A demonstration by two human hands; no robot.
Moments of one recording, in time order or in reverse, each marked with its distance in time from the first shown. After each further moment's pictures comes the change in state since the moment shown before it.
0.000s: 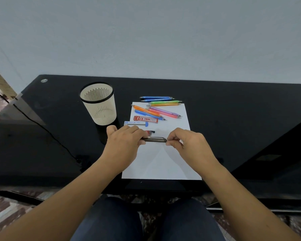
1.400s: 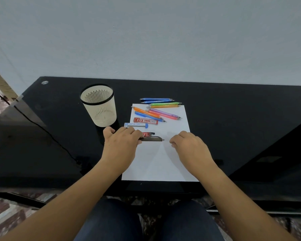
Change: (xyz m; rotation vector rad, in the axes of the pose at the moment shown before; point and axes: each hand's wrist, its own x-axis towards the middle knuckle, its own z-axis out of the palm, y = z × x) left_hand 0.001 0.005 -0.003 0.121 -0.147 -0.168; right_hand 0.007 0.013 0.013 -0.394 -0.071 -0.060
